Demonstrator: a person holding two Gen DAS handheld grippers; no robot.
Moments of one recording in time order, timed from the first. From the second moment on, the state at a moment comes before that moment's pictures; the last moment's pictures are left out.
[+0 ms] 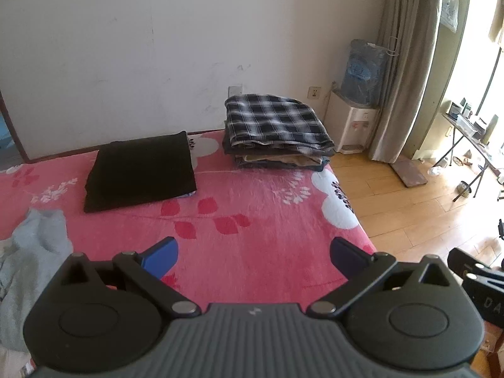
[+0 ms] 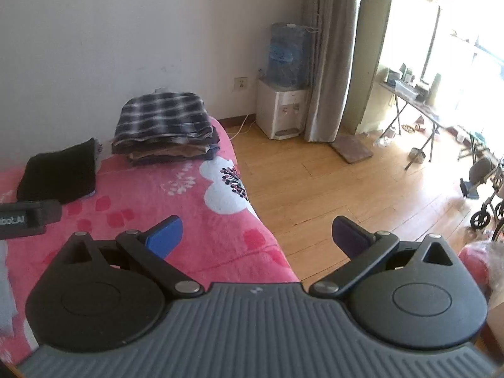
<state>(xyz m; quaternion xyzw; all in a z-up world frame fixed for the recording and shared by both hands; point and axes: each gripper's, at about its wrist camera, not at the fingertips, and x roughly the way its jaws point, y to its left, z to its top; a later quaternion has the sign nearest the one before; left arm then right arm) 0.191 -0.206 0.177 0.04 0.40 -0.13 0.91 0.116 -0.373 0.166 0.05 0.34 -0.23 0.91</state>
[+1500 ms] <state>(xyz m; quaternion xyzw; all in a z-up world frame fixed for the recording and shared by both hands) 0.168 -0.217 0.177 0.06 0.38 -0.11 0.92 0.107 -0.361 0.157 0.03 0.36 -0.23 0.90</state>
